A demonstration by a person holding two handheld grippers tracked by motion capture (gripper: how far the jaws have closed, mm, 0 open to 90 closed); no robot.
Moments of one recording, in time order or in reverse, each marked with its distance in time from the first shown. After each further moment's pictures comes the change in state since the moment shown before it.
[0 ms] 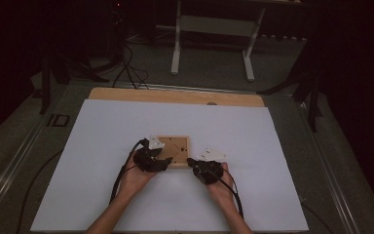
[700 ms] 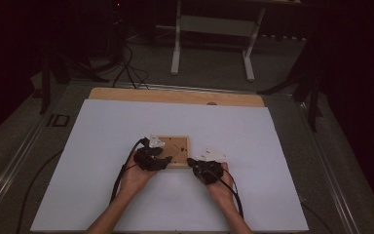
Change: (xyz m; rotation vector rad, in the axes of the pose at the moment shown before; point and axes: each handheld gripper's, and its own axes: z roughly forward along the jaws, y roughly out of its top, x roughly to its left) left arm 0.002 0.004 0.001 0.025 -0.005 -0.014; right arm 0.000 0.000 0.000 -0.001 0.001 0.000
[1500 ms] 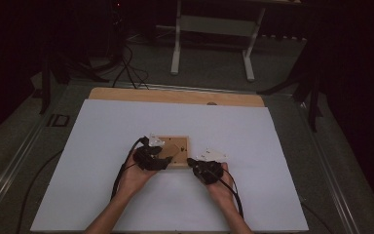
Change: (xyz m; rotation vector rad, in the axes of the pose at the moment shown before) left arm -0.001 0.001 -0.006 -0.002 -0.003 0.003; right arm 0.000 0.000 0.000 -0.001 0.000 -0.001
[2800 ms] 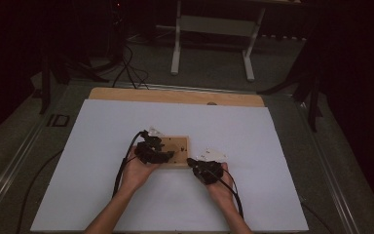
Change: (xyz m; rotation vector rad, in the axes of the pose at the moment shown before) left arm 0.006 0.021 -0.004 0.015 -0.060 -0.129; right arm 0.000 0.000 0.000 -0.002 -0.001 -0.002
